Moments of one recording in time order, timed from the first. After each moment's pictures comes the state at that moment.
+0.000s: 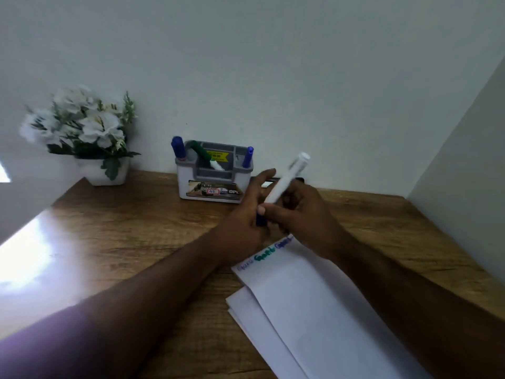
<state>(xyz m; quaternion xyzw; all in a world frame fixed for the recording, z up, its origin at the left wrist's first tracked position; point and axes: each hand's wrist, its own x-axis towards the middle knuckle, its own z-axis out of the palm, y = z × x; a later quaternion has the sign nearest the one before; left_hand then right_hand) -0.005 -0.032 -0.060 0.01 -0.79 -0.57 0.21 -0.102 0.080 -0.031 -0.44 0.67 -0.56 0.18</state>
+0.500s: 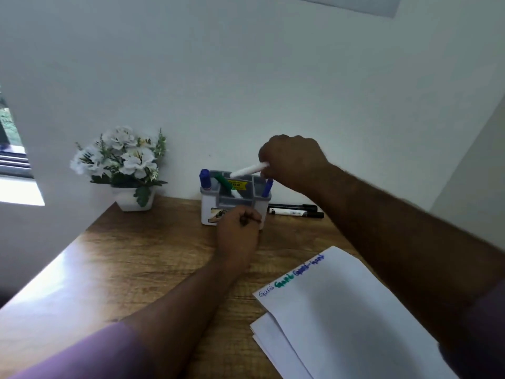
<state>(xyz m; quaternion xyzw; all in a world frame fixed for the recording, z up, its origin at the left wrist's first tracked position) -0.014 -0.054 -0.059 0.30 -0.69 -0.52 0.40 -0.094 -0.008 0.087 -0.53 0.81 0.06 -0.24</state>
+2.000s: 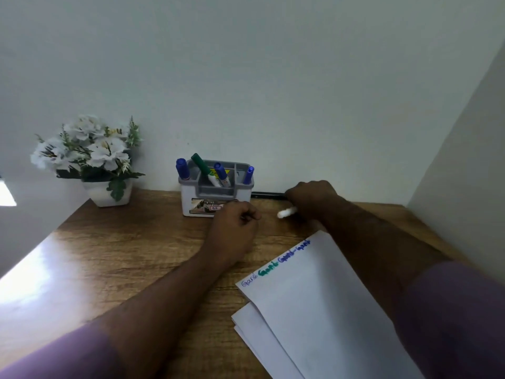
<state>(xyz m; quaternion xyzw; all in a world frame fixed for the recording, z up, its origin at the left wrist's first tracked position) -0.020 -0.052 -0.067 0.19 -0.83 -0.41 0.34 -0.199 0.029 -0.017 -0.46 0.87 0.19 -0.08</state>
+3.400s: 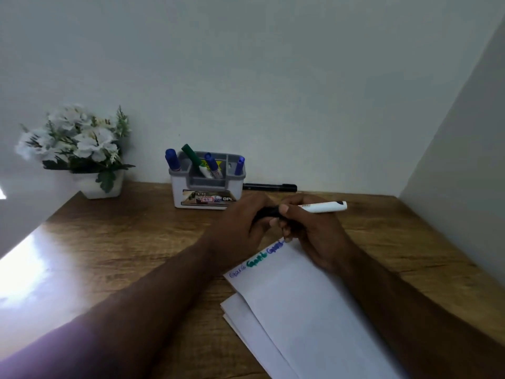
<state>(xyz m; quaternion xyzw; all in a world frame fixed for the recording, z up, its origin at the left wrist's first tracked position) -0.014 -0.035 -0.062 -0.03 -0.90 -0.27 0.34 -0.114 0.098 -0.046 -0.31 0.54 -0.73 0.27</state>
